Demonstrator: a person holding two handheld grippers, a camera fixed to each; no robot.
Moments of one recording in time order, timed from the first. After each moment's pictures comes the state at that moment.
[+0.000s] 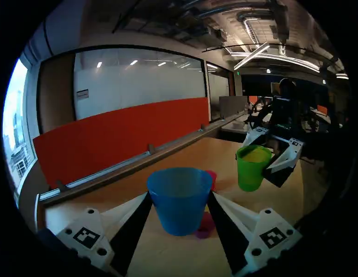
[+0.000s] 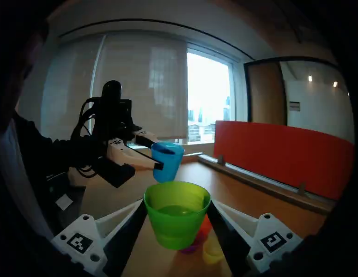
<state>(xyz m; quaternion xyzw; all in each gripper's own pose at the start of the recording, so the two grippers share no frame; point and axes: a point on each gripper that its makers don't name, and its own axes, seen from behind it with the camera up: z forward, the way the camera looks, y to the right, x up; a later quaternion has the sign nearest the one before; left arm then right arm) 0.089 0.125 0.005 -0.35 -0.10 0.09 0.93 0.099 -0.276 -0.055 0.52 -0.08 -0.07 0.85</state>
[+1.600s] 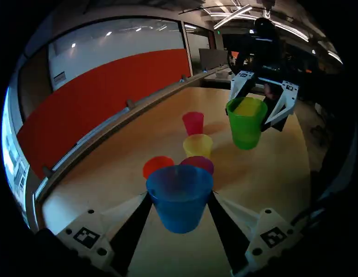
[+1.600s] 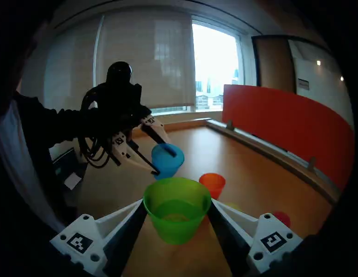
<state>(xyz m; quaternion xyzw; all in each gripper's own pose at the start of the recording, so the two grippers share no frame) -0.045 0.128 -0.011 -0.39 -0.22 0.20 0.87 0.012 -0.251 -0.064 0.54 -0.19 -0.12 0.81</state>
